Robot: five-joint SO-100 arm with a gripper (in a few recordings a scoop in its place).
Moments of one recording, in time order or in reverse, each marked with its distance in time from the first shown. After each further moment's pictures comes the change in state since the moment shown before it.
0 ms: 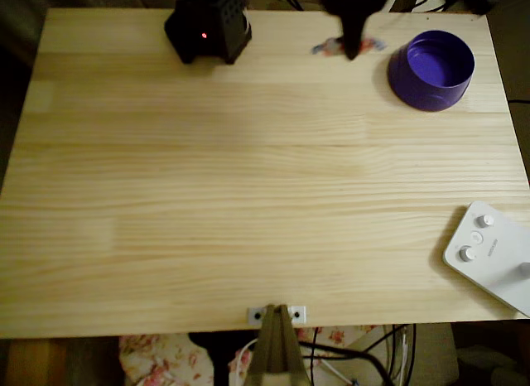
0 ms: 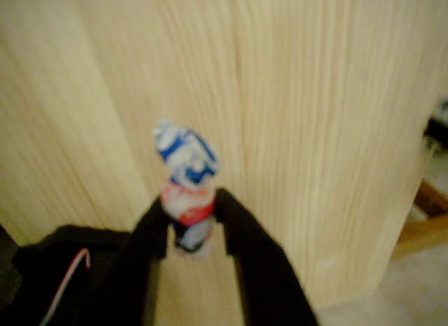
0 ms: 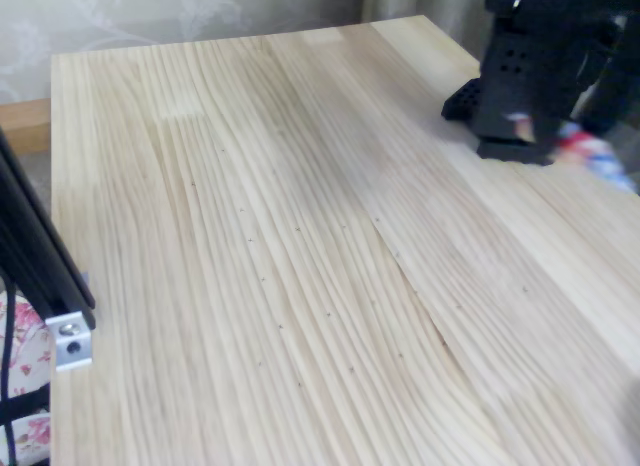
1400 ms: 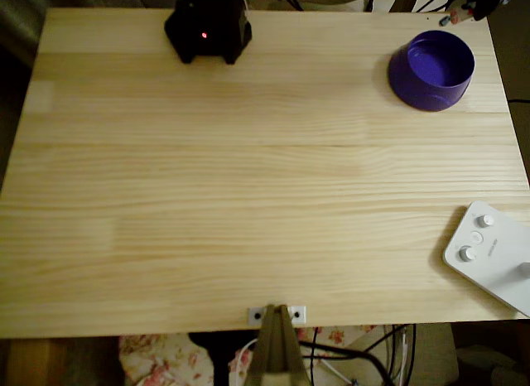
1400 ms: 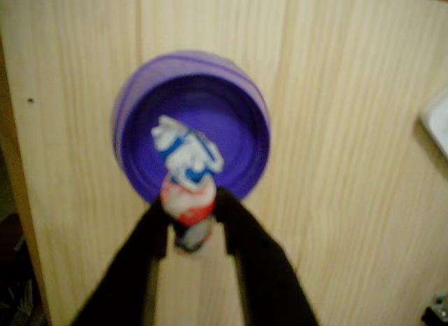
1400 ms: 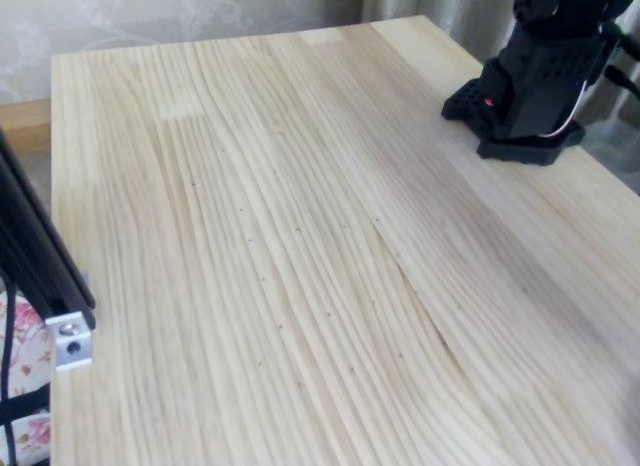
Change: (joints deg) arm -23.7 -39.6 -34.2 -16.6 12.1
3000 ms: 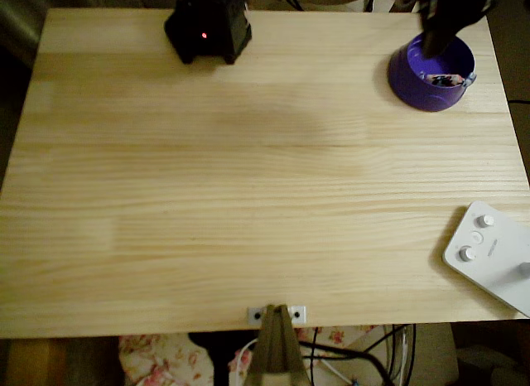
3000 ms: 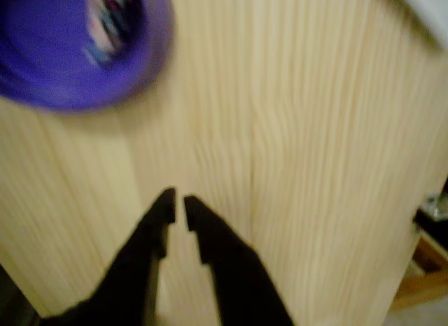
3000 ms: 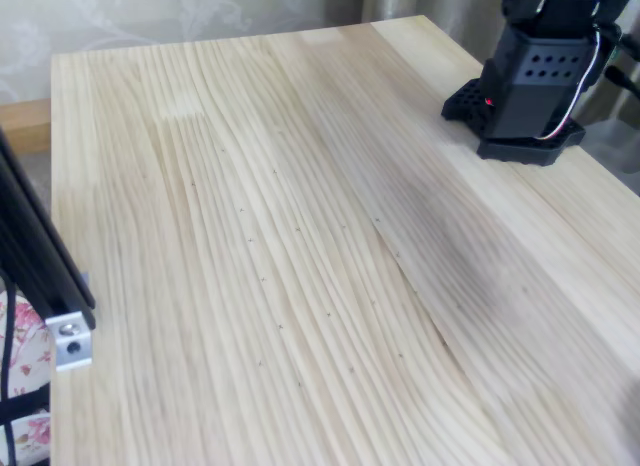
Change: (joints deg) arm 17.5 15.6 14.7 9.8 -6.2
